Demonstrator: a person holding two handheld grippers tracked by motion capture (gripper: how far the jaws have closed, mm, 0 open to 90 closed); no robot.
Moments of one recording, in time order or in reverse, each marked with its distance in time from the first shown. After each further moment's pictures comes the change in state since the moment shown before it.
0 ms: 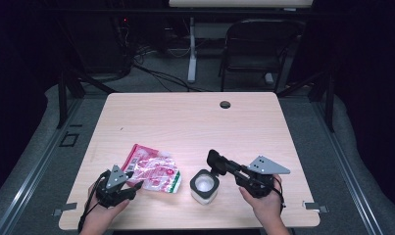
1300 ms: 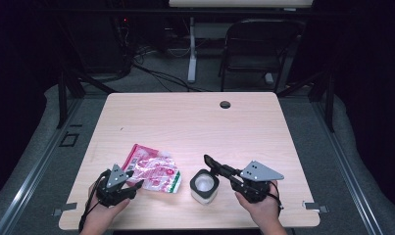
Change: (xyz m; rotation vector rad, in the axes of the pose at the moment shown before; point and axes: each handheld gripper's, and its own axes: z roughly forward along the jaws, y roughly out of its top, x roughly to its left) left arm 0.000 0.002 0.002 -0.007 0.000 -0.002; right arm 0.019 0.003 -0.001 0.008 0.023 -0.112
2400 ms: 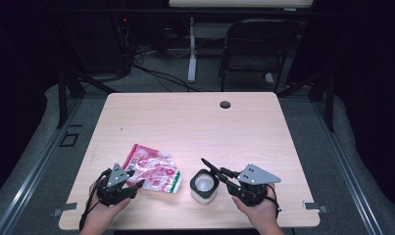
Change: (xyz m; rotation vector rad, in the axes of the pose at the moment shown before) left arm 0.000 0.002 0.000 -0.003 -0.012 0.008; right arm 0.009 -0.003 0.002 0.006 0.027 -0.009
